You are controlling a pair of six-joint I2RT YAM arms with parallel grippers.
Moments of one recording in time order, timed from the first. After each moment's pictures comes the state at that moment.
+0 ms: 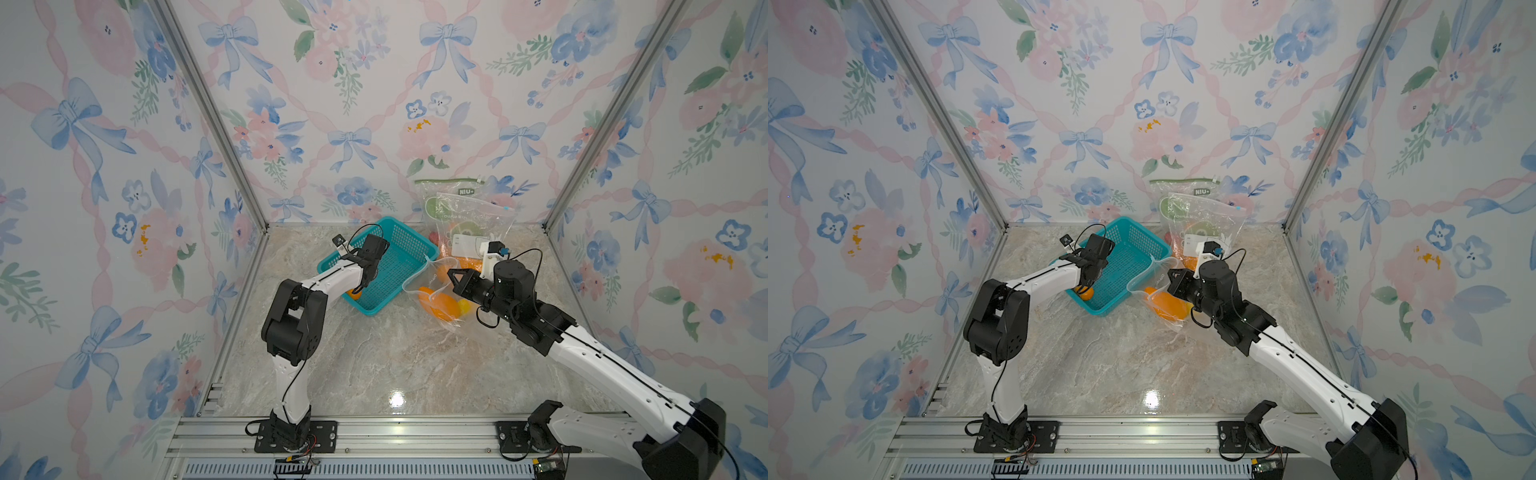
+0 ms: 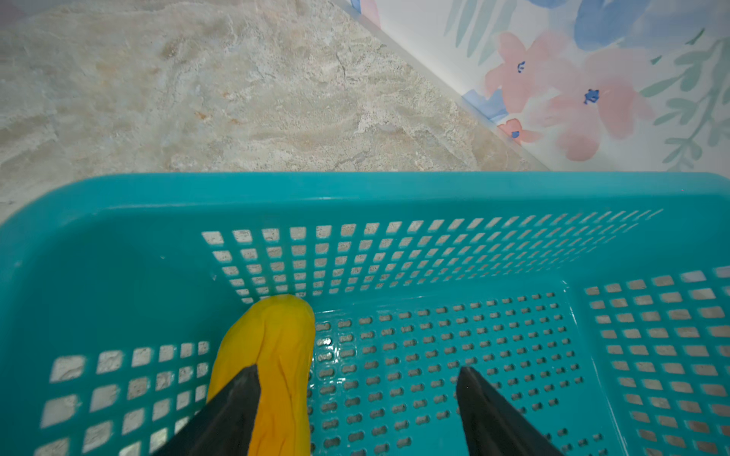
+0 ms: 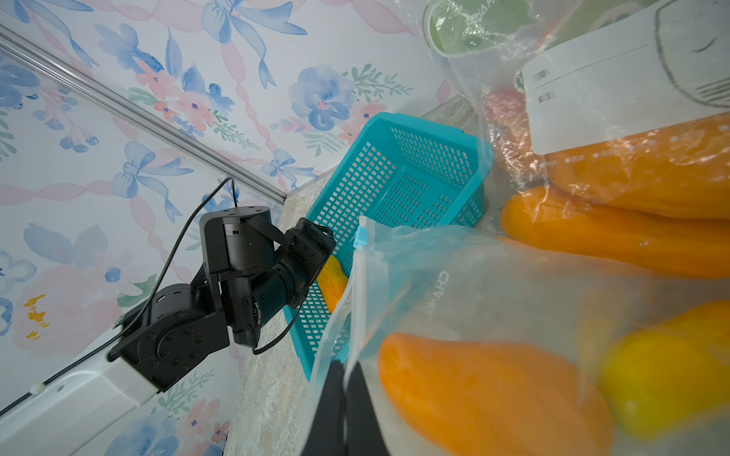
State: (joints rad) left arm -0.43 1.98 1.43 -0.42 -0.63 -1.02; right arm 0.63 1.11 0.96 -0.20 0.04 0.85
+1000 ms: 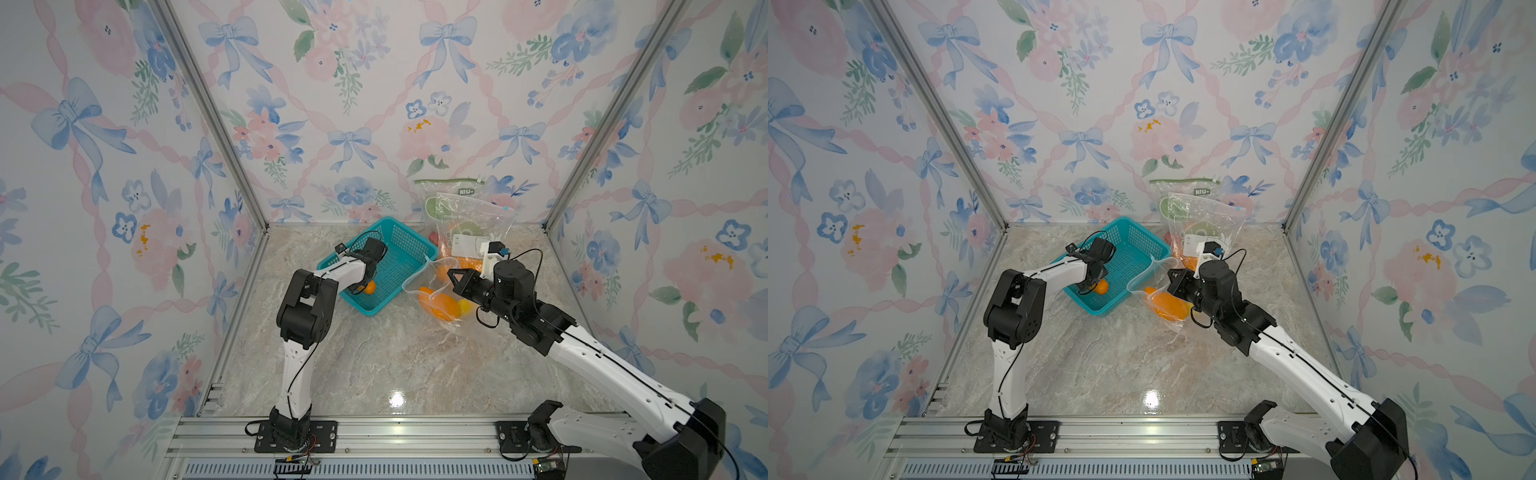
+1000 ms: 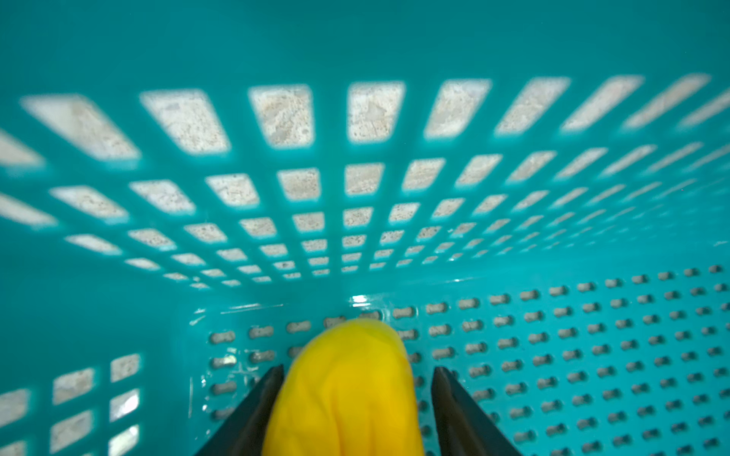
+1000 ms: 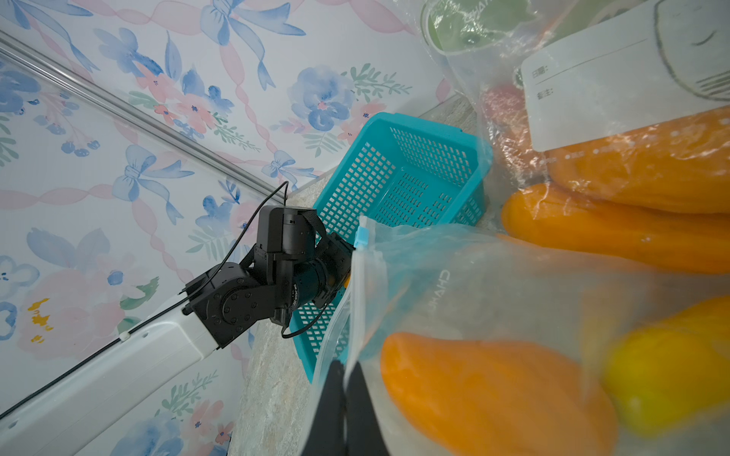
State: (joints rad) left arm -0.39 2.15 1.54 -0.53 -0.50 -1.01; right arm 0.63 1.11 0.96 -0.20 0.04 0.86
